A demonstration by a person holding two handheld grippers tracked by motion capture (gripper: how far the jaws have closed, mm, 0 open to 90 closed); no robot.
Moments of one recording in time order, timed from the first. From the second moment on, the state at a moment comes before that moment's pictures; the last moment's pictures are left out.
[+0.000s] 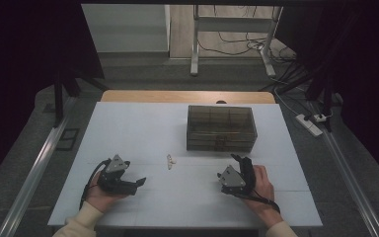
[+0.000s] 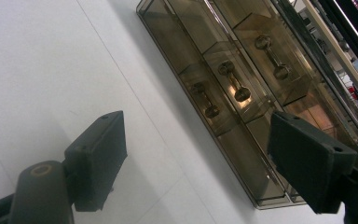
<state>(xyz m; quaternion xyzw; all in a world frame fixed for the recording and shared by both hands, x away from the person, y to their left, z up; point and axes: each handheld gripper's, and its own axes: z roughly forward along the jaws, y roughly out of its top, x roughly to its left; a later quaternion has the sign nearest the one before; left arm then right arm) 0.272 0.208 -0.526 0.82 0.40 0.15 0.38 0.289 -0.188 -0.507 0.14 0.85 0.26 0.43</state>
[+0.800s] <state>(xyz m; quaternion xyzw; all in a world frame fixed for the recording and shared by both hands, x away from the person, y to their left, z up) 0.272 0.208 -0.527 0.83 0.39 0.15 0.37 0.298 -0.183 -0.511 0.13 0.85 0.25 0.44</state>
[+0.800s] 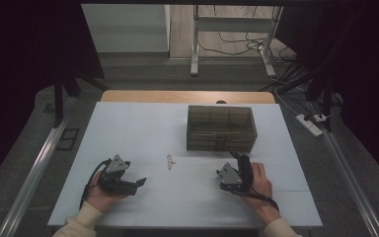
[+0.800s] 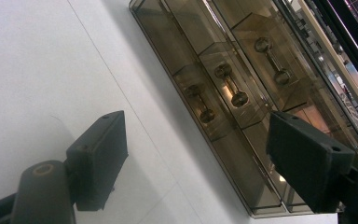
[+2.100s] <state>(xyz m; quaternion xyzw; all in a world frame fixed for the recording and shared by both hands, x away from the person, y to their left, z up) 0.272 0.206 -0.528 0.83 0.39 0.15 0.37 0.310 -0.178 -0.514 0.12 0.85 0.24 0.45</state>
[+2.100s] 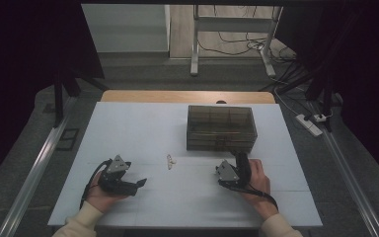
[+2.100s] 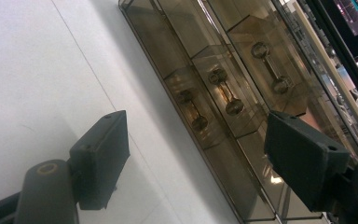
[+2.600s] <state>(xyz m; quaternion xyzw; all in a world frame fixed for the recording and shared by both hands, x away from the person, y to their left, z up) 0.272 0.207 -0.527 0.83 0.39 0.15 0.37 0.316 -0.174 -0.517 0.11 0.85 0.23 0.46</state>
